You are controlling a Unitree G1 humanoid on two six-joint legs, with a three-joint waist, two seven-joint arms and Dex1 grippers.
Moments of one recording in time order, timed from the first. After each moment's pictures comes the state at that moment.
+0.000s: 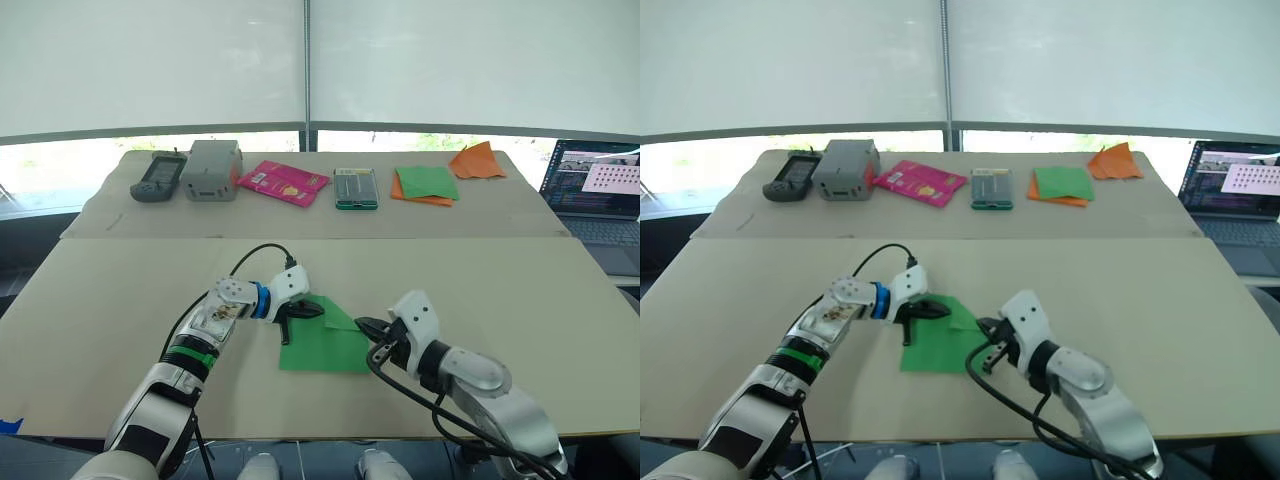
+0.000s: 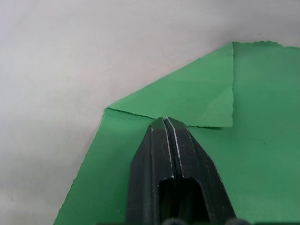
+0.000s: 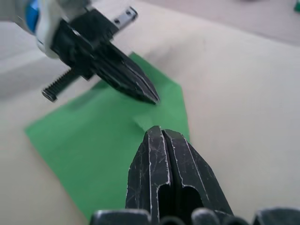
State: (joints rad) left arm -0.65 0.39 -0.32 0.54 -0.01 0.07 -1.11; right arm -0.04 -0.36 0.16 -0.58 0.18 0.71 0.52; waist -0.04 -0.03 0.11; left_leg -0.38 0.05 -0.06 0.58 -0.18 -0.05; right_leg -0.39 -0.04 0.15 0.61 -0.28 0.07
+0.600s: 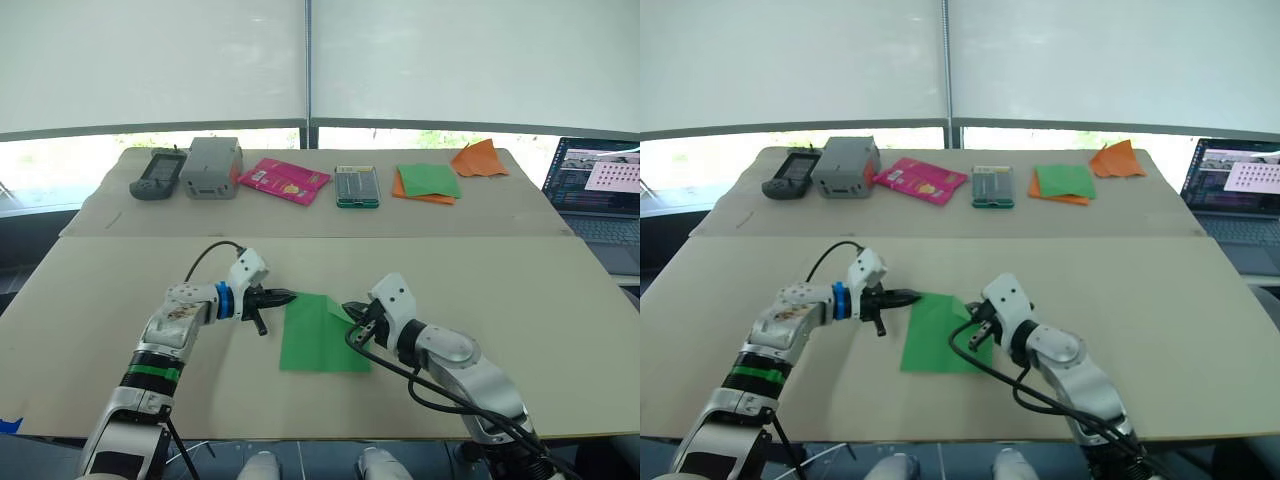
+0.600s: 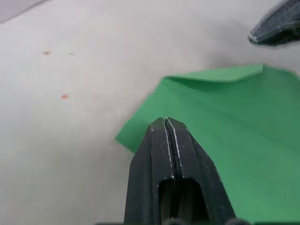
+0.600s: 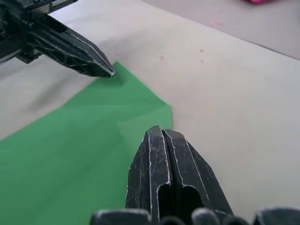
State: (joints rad) left arm -0.50 0.48 -0.07 0.29 -0.23 0.43 -1.07; right arm -0.19 -0.32 0.23 -0.43 0.14 0.68 0.48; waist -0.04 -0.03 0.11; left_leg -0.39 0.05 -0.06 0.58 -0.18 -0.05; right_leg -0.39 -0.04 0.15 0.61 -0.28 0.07
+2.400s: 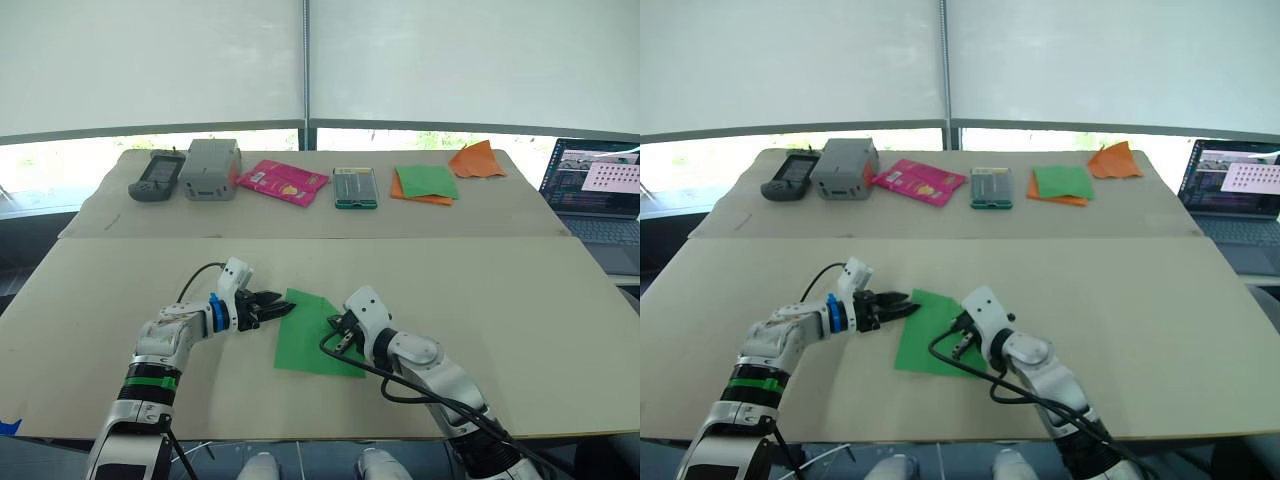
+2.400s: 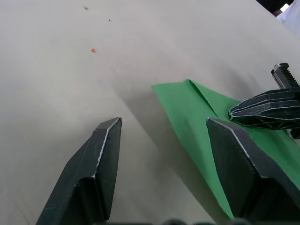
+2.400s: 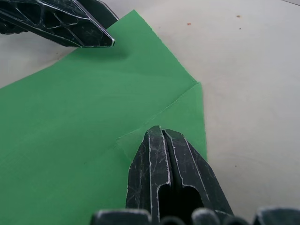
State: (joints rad) left arm -0.46 0.44 0.01 0.31 -0.37 0.62 -0.96; right arm -0.23 -0.24 0.35 -0.20 0.06 0.62 0.43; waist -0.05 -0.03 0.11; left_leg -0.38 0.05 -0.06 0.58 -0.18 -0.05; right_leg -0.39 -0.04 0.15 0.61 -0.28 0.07
